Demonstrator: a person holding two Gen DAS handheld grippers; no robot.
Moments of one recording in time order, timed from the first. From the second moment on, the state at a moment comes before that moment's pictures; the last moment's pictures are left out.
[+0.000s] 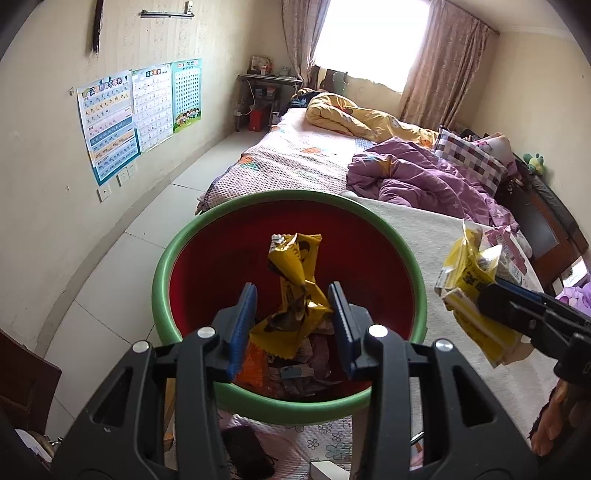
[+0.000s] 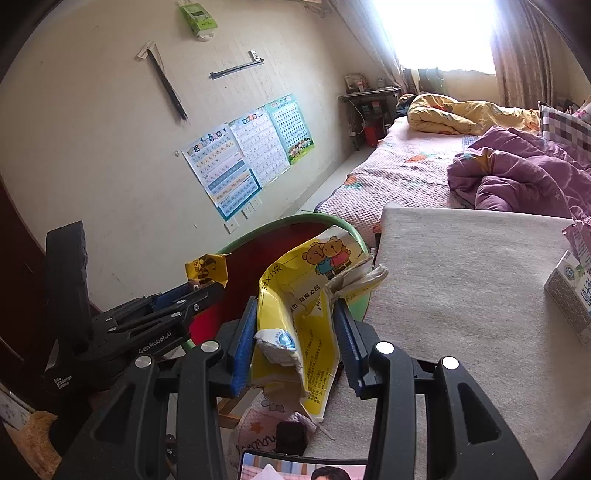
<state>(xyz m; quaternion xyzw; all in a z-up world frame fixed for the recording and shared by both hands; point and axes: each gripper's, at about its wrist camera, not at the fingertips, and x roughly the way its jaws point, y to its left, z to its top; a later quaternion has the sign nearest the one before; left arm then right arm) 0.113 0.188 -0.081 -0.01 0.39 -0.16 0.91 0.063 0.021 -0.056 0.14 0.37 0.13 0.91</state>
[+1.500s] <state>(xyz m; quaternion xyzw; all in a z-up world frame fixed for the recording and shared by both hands) 0.110 0.154 -0.061 0.00 0.35 -0.17 0.92 0.026 -0.085 -0.070 0.17 0.37 0.00 0.91</state>
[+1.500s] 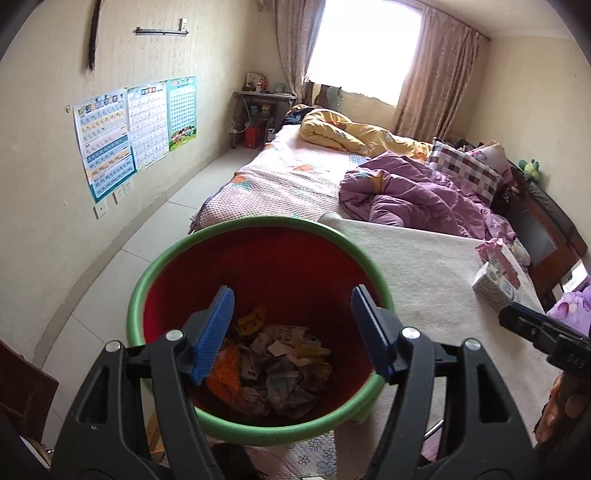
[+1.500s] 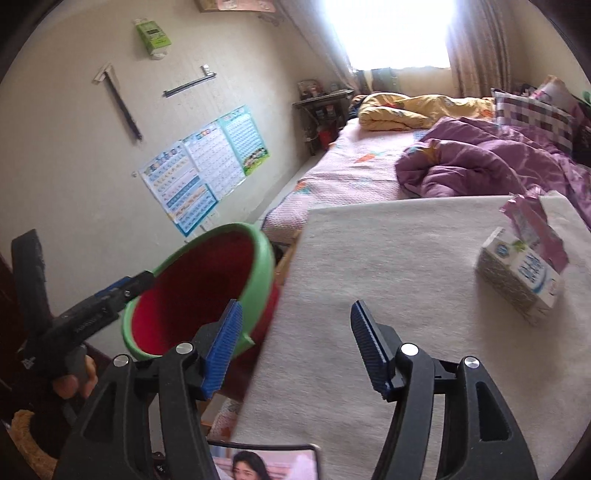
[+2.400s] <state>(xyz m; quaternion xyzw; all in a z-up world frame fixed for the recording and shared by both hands) 0.027 -0.055 -0.092 0.02 0.44 -0.21 0.87 0.060 -0.334 -0.138 0.15 0.45 -0.02 0.88</state>
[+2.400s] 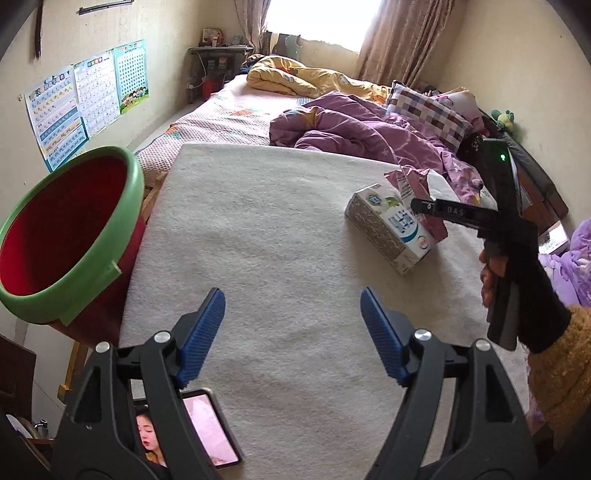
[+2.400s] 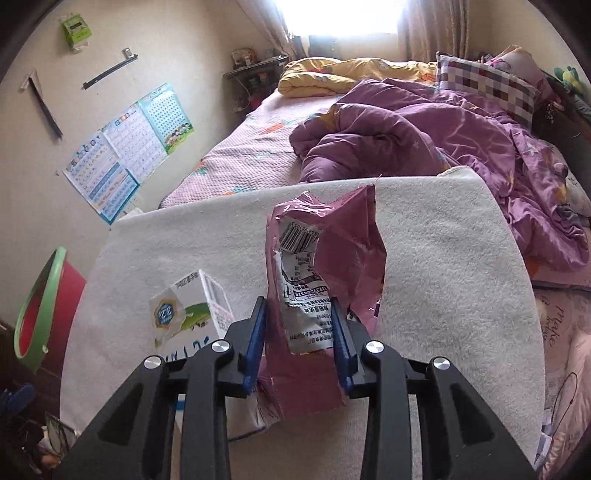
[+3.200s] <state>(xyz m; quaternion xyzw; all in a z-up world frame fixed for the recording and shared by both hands) 0.077 -0.200 -0.156 0.04 0.49 -0.23 0.84 -0.091 -0.351 -0.118 0.19 0.40 -0.07 0.90</state>
